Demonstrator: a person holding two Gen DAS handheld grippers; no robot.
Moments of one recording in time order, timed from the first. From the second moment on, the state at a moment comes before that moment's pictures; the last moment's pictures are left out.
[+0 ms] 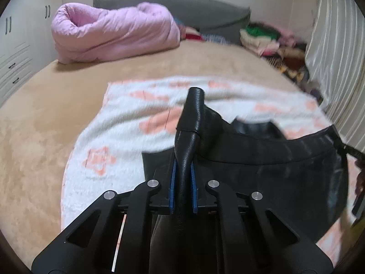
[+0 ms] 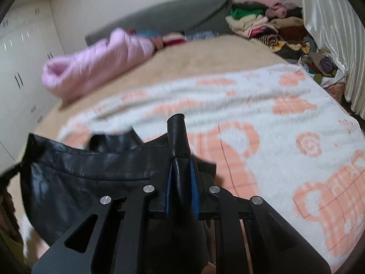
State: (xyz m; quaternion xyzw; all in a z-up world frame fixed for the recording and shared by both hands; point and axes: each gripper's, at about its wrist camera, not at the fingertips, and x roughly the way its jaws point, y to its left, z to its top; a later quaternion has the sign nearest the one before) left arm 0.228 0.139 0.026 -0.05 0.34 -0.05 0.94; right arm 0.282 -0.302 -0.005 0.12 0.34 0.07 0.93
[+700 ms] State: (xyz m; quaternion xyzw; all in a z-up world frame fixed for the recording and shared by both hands) left arm 0.295 0.134 -0.024 -0.03 0.39 -0.02 0.92; right arm 0.348 -0.301 -0.057 0.13 0.40 0.02 0.91
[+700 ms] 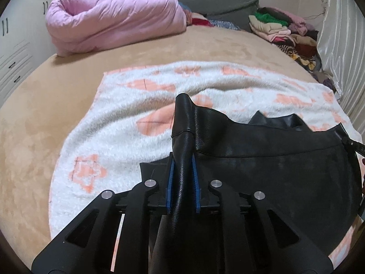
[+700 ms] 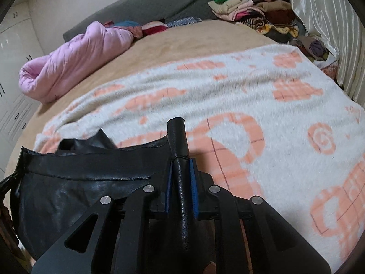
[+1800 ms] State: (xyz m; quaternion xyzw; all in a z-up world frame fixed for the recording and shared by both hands) left arm 0.218 0.175 -0.065 -0.24 0.46 -0.10 0.85; right arm 0.226 -0.327 -0.084 0.22 0.45 0.10 0.86
